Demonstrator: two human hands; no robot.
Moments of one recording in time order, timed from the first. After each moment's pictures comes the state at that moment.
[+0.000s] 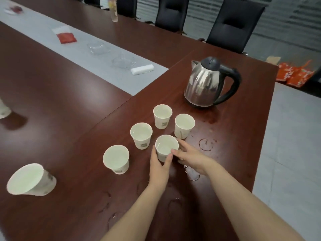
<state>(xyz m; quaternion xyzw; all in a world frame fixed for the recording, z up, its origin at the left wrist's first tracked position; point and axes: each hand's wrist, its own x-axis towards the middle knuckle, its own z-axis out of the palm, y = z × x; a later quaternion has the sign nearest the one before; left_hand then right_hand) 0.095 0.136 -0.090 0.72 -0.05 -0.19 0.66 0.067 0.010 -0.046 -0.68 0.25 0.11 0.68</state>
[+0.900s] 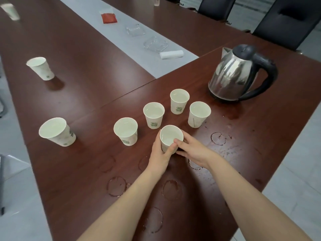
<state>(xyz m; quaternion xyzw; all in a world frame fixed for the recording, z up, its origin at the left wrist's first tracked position) 0.066 0.148 -0.082 0.71 -0.08 -0.12 0.68 0.055 0.014 -0.055 -0.63 0.12 0.19 0.74</state>
